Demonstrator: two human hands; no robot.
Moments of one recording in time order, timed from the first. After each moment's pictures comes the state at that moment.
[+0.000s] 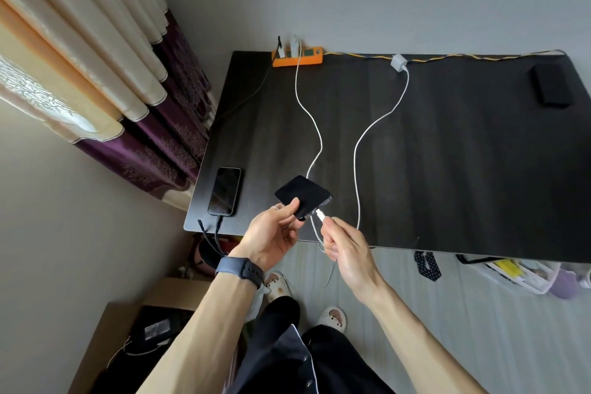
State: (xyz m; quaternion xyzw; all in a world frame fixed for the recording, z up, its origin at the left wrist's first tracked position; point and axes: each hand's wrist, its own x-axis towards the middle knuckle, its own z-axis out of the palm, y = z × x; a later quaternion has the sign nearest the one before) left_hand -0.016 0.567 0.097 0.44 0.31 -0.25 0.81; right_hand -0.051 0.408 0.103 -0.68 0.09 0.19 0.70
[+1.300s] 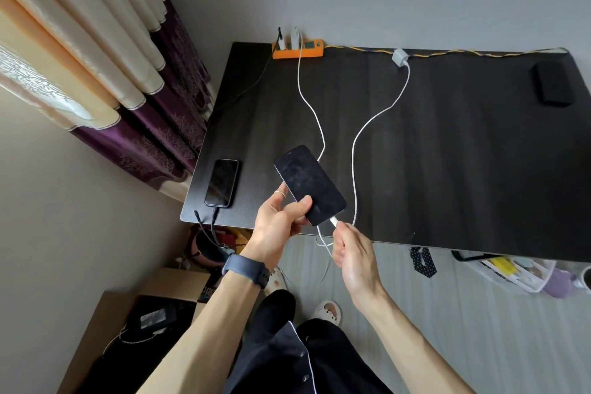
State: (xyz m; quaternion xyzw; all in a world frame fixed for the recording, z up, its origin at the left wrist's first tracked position) left_hand -0.031 0.543 0.101 0.60 0.19 -0.17 0.75; right_hand -0.070 0.398 0.091 -0.68 0.20 0.15 0.69
